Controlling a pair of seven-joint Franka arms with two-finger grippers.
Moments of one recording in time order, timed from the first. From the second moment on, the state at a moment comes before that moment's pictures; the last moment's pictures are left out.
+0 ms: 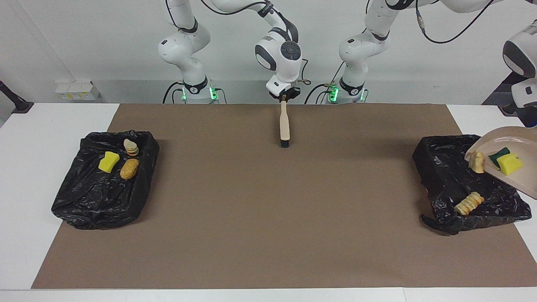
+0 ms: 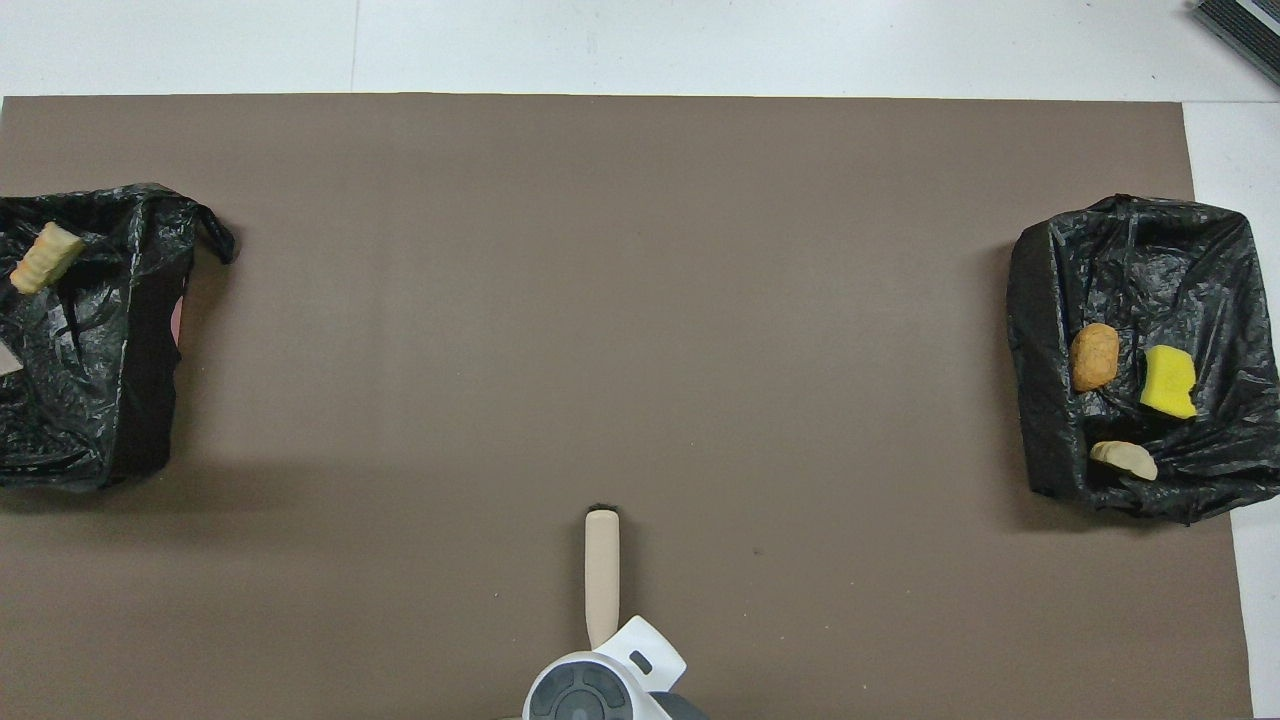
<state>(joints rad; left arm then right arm) 0.38 0.19 -0.09 -1.52 0.83 1.77 1.20 0.83 0.04 0.18 -2.26 0.30 2.11 0.86</state>
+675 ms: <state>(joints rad) 0.28 0.21 -0.09 -1.53 1.02 1.72 1.31 0.73 0.03 0.17 -2.21 0.29 2.10 0.86</state>
